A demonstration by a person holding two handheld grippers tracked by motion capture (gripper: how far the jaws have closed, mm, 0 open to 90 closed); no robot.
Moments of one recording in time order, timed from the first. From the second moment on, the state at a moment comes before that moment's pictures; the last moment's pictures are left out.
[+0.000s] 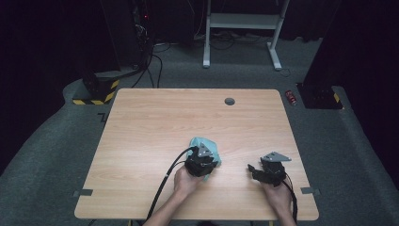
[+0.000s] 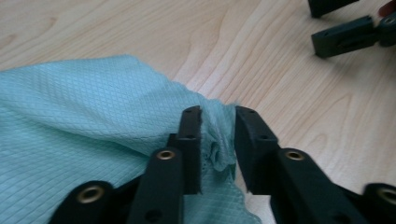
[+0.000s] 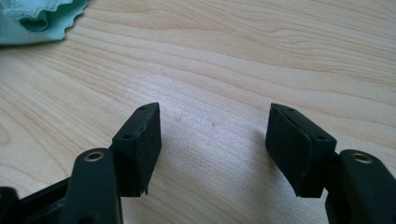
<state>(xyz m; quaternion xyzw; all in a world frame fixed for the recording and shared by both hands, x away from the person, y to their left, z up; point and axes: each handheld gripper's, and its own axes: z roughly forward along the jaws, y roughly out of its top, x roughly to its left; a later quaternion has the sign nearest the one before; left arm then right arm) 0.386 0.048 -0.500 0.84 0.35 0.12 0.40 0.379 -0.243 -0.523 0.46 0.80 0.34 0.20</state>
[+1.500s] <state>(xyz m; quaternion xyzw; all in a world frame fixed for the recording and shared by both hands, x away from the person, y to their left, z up) 0.337 0.078 -0.526 0.81 0.41 0.19 0.38 0.389 -0.119 -0.507 0.31 0.86 0.38 0.12</state>
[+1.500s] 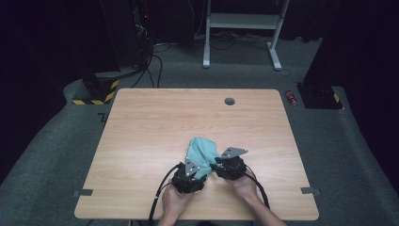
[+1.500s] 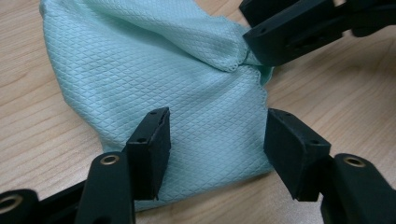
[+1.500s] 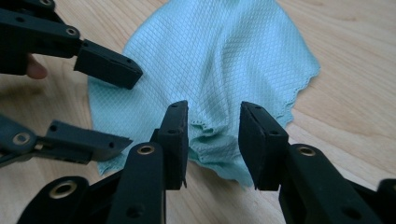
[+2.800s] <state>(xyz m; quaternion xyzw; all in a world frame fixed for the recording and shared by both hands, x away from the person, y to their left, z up) 0.320 0.062 -0.525 0.83 0.37 0.18 0.38 0.362 -0.197 -0.492 0.33 0.84 0.39 0.18</state>
